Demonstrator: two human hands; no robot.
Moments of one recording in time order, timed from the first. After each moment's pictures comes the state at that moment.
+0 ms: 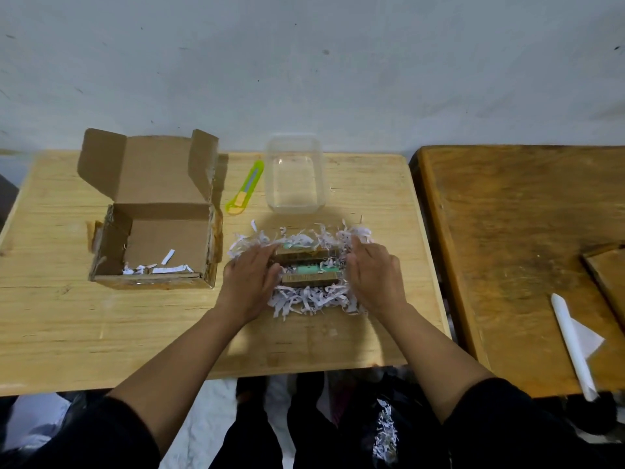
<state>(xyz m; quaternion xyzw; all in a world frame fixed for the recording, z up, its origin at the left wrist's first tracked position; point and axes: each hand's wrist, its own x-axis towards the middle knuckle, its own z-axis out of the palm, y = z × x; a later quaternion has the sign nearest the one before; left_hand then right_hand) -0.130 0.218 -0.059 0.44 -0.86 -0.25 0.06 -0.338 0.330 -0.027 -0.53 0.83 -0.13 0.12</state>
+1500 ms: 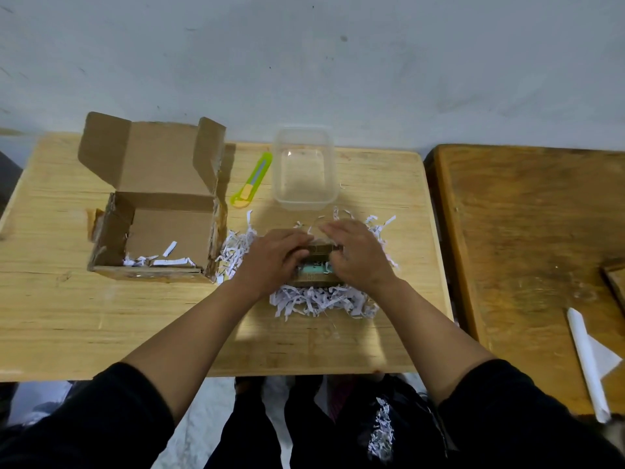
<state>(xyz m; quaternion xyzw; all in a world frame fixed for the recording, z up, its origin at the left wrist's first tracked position) -0.167 0.198 -0.038 0.34 -0.88 -0.30 0.12 -0.333 0.283 -0.007 -0.60 0.74 -0.21 0.21</state>
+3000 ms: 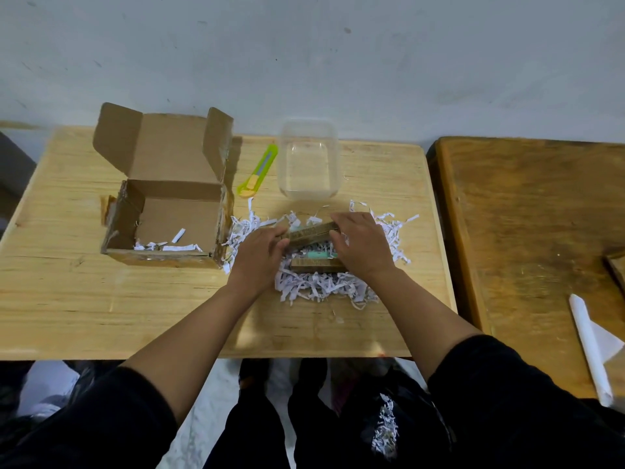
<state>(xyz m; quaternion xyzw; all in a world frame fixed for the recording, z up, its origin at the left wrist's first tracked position) -0.141 0.219 -0.042 0.48 -0.80 -0.33 0.15 -0.326 0.288 -0.020 -0.57 0.79 -0.17 0.17</state>
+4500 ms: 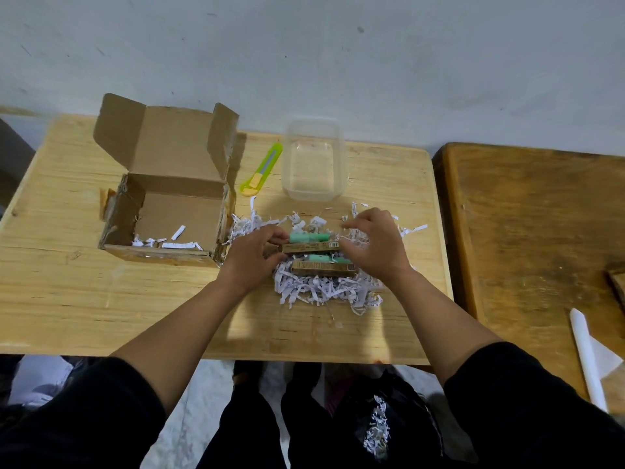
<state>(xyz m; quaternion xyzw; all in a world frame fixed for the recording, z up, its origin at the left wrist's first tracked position) -0.132 0.209 -0.032 0.46 -0.80 -0.37 0.15 -0.347 0.289 -0.010 -0.56 0.77 -0.25 0.18</state>
